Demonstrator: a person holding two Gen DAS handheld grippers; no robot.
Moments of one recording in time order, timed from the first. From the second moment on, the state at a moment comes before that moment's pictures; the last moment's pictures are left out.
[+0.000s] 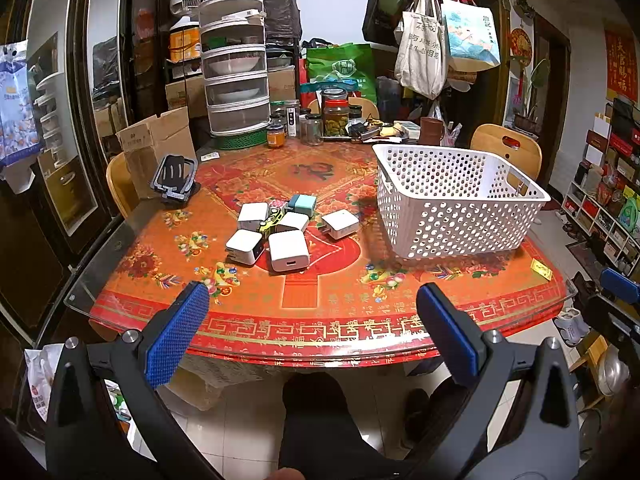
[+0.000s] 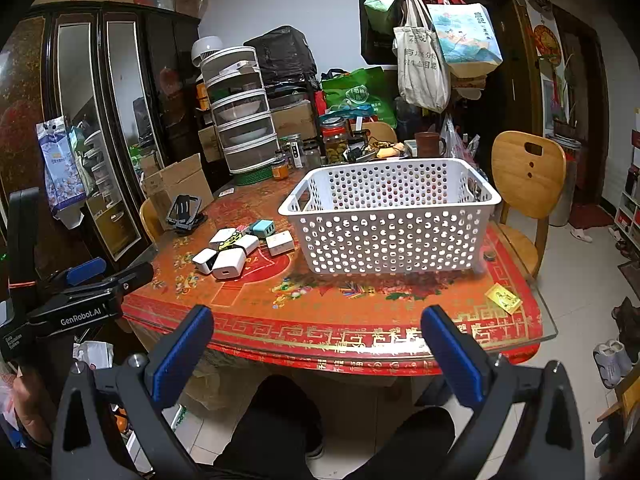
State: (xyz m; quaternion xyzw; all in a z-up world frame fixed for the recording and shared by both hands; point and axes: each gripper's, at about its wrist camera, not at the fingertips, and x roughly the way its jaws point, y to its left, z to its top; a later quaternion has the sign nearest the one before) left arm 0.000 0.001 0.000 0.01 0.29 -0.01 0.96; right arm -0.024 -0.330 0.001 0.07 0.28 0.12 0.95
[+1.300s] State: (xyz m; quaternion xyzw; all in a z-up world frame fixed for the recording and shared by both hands) left arm 0.003 0.001 -0.002 0.01 0.29 -0.02 0.96; right arm -0.024 -0.330 0.001 0.07 0.28 0.12 0.95
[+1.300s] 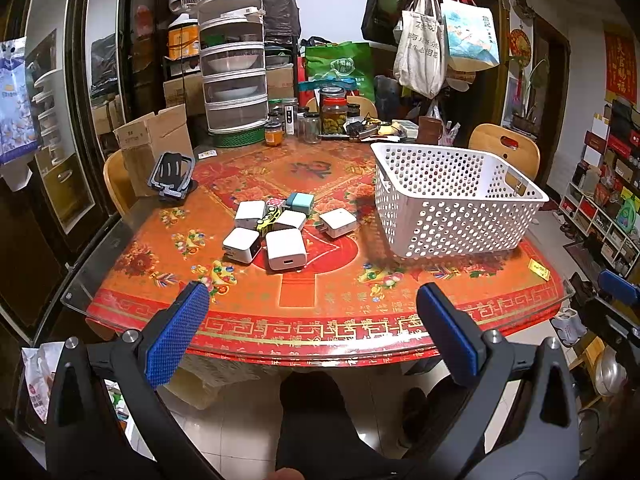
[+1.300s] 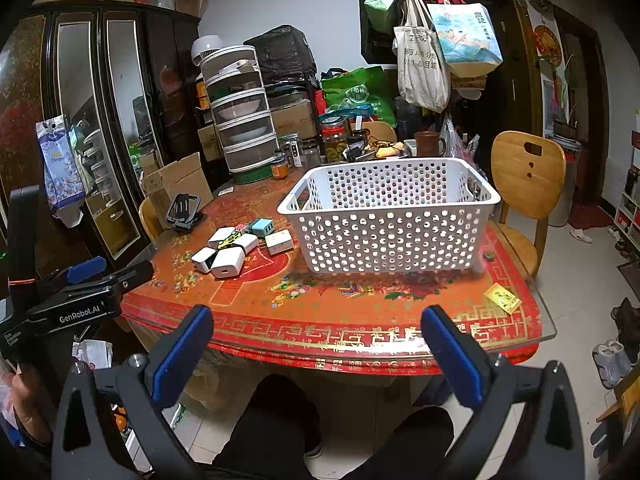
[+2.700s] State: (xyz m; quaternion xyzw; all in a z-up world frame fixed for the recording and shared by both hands) left arm 0.190 0.112 -0.115 -0.05 0.36 0.03 0.93; right arm 0.249 -0.505 -0.069 0.13 0.38 -0.02 0.92
